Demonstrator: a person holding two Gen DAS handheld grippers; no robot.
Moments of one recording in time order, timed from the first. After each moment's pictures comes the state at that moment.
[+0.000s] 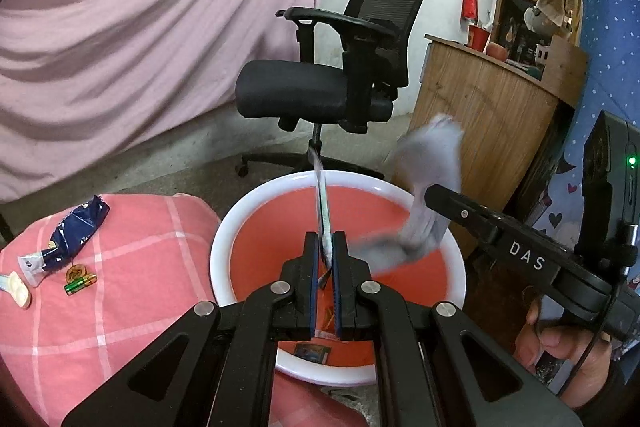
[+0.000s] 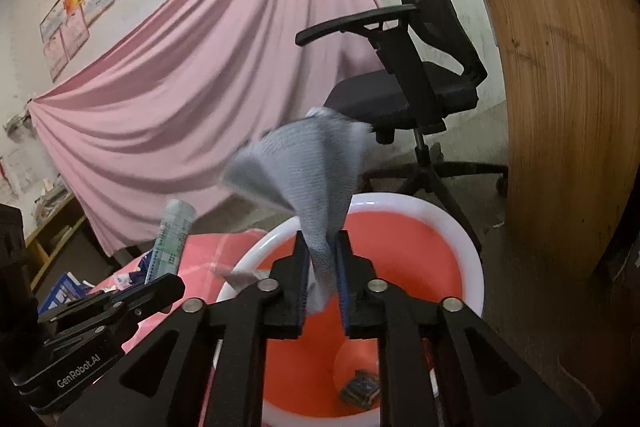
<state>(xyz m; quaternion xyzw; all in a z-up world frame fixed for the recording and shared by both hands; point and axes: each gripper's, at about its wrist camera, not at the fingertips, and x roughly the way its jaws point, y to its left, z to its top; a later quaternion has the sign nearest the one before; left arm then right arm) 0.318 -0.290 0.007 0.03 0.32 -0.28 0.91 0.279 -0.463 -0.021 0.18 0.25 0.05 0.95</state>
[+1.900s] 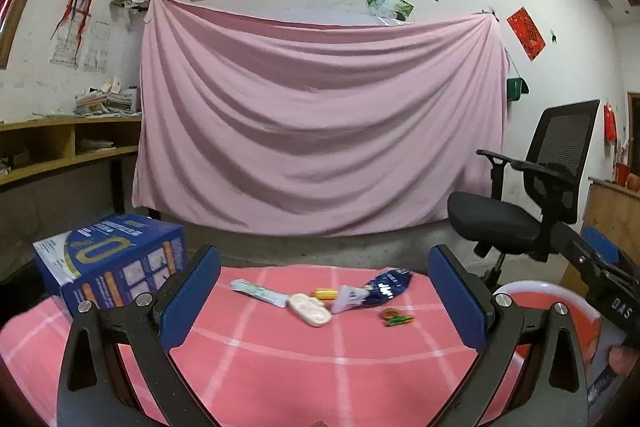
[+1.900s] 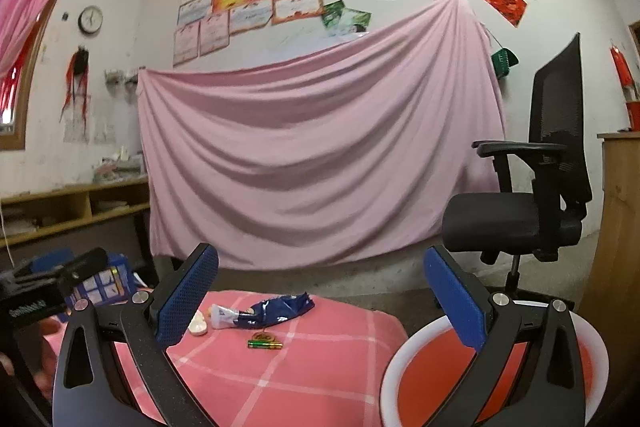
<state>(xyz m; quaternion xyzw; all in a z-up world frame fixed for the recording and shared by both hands) 0.219 -0.020 0.013 -0.05 0.10 0.03 0.99 0.263 -0.271 0.015 0.03 0.05 0.17 0.98</state>
